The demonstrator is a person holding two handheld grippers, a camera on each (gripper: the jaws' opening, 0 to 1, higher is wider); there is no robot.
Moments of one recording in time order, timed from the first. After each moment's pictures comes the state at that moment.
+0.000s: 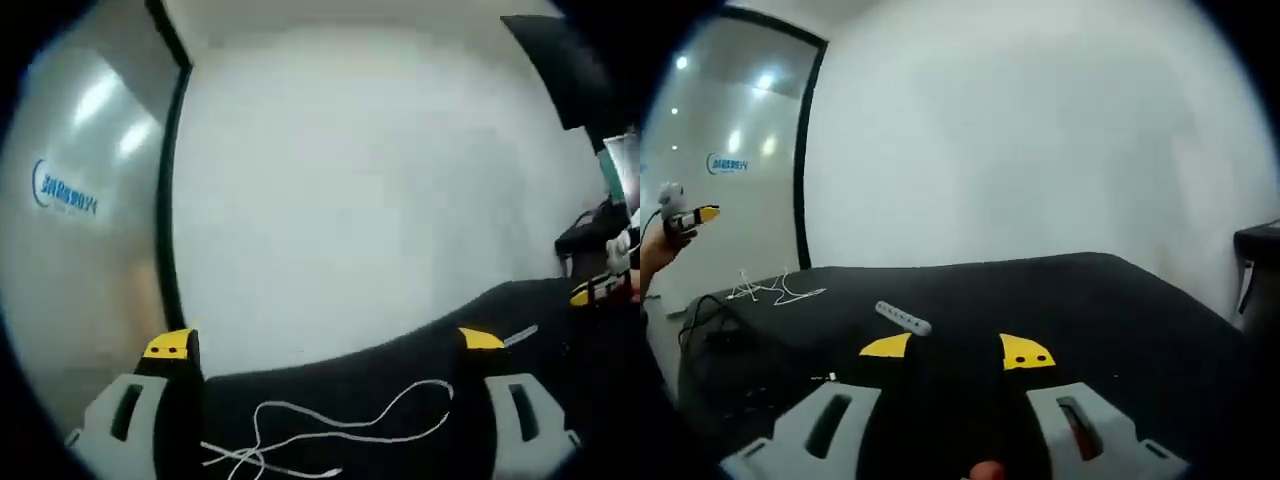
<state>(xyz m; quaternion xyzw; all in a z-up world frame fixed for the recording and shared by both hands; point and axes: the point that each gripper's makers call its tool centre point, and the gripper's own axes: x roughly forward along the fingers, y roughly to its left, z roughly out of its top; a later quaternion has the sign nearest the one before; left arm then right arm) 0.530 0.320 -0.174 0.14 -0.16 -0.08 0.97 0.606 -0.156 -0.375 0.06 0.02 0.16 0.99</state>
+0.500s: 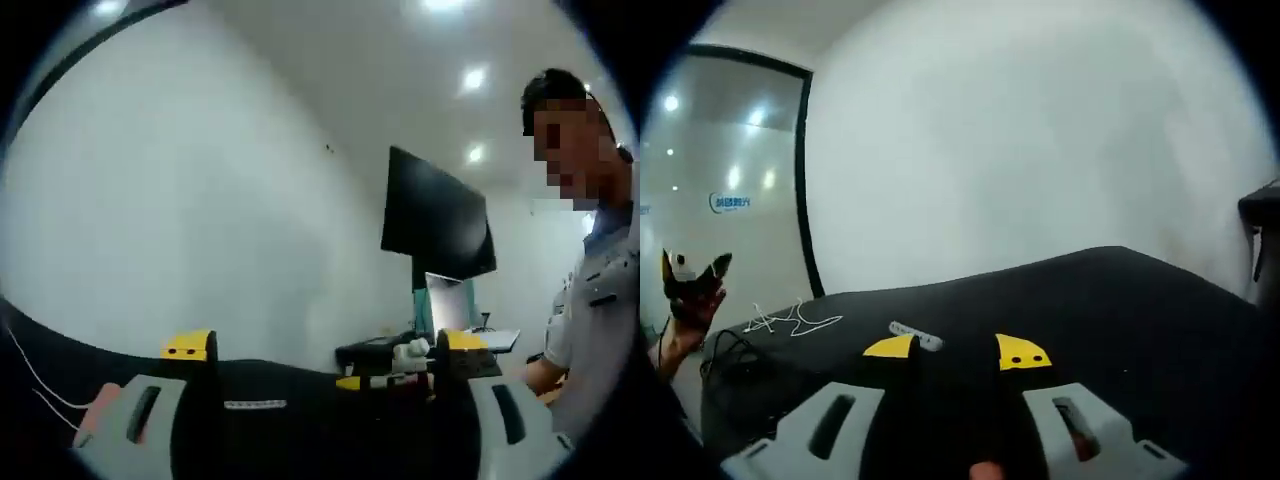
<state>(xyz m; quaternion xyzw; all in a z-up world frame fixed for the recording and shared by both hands) 0.495 0.153 -0.291 -0.17 -0.10 -0.50 0.84 0.593 -0.150 -0.368 0.13 0.01 0.18 0.98</state>
